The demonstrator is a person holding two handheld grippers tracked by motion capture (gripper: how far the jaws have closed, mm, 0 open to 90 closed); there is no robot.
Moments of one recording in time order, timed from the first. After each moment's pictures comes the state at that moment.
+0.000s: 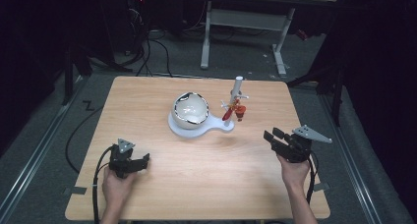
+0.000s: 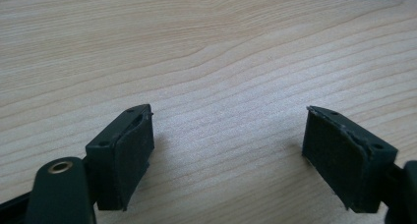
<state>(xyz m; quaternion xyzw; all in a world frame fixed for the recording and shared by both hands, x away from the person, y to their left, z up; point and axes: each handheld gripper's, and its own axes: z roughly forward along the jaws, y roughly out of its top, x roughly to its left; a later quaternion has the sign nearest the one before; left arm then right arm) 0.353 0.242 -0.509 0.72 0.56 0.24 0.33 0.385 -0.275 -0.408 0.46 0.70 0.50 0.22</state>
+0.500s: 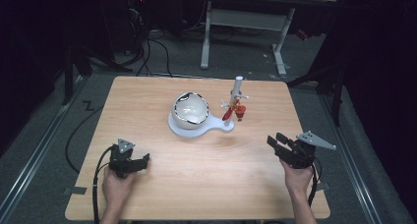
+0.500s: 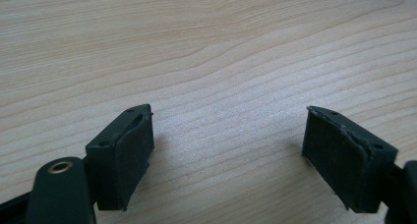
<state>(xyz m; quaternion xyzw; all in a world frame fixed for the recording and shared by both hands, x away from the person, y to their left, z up) 0.353 0.242 -0.509 0.72 0.56 0.24 0.33 0.373 -0.286 -0.418 0.47 0.69 0.50 0.21</state>
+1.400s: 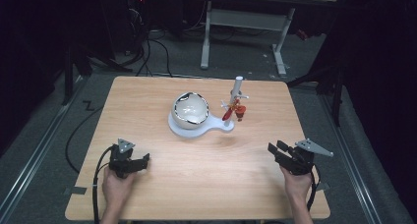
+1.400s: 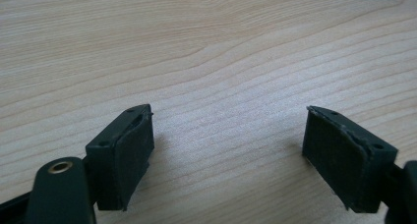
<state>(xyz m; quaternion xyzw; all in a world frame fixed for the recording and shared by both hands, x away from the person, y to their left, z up) 0.353 0.242 -0.509 0.72 0.56 0.24 0.33 0.368 -0.293 -0.445 0.49 0.70 0.48 0.21</state>
